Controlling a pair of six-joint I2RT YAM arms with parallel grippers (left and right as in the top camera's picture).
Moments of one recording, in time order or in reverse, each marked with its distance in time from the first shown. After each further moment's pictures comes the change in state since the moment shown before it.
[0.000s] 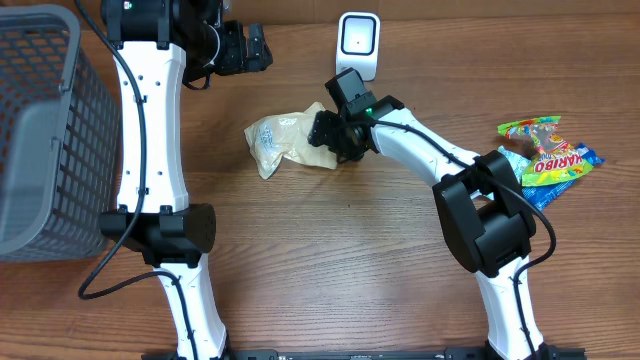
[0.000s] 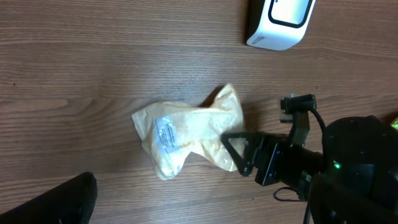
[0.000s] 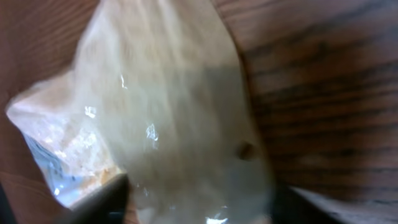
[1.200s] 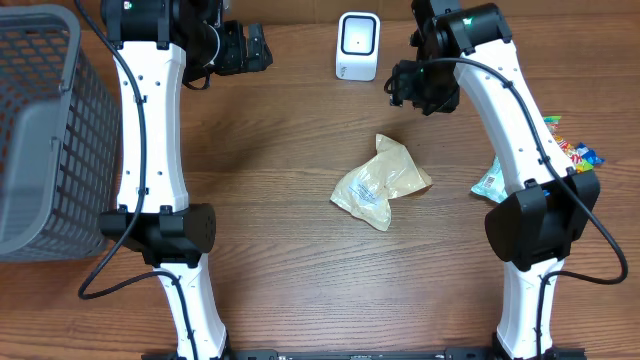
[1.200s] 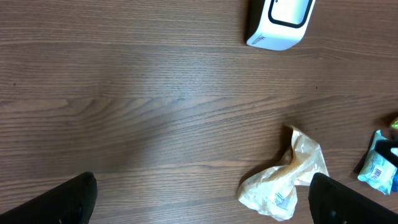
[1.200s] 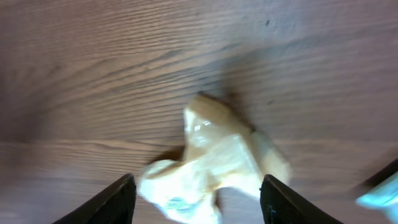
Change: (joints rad) left arm 0.000 0.000 0.000 0.000 0.000 0.000; right arm -0.238 -0.076 0.540 -0.861 0.106 -0.388
